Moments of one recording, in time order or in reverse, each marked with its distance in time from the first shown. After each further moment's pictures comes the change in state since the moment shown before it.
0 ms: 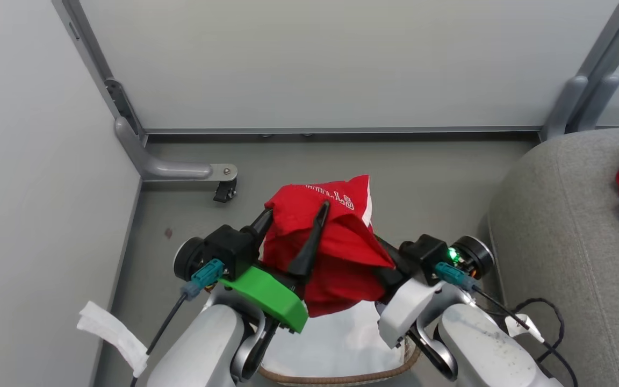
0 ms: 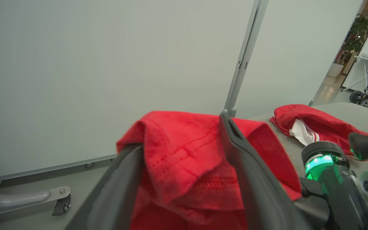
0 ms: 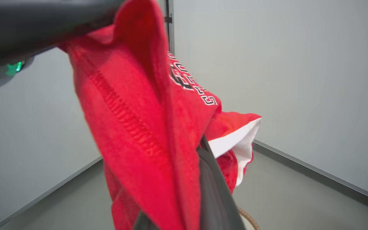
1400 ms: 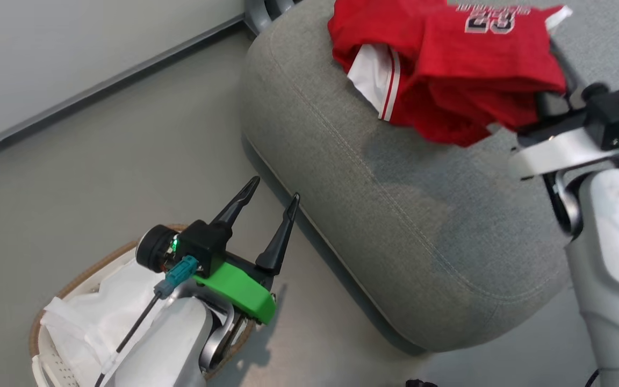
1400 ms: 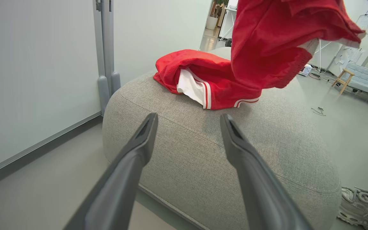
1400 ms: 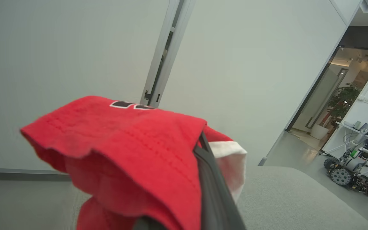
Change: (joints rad) left arm -0.003 0.095 0.033 -0.034 0.076 0.000 0.000; right arm -0.170 -0.090 -0.519 -0.299 -0.255 0.000 0.000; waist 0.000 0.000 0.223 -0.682
